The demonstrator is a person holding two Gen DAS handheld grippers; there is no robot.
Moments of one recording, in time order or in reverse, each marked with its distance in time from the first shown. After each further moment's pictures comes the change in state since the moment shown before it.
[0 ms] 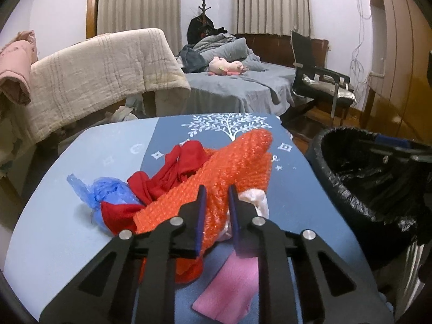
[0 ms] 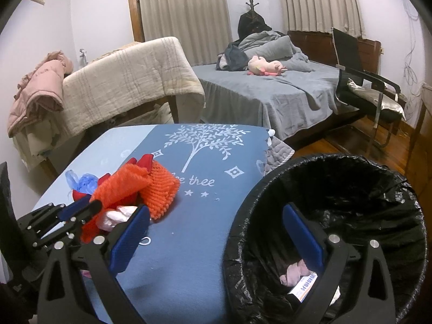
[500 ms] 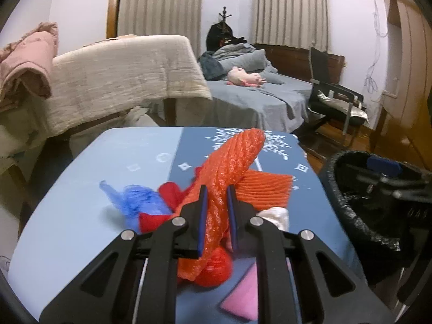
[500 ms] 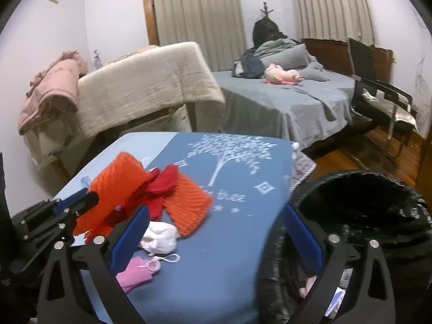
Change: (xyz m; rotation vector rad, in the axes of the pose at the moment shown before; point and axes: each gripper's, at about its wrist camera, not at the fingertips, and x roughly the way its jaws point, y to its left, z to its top) left arm -0.024 0.031 0.015 -0.087 -0.034 0.065; right arm 0.016 0.046 0.009 -0.051 -0.021 0.081
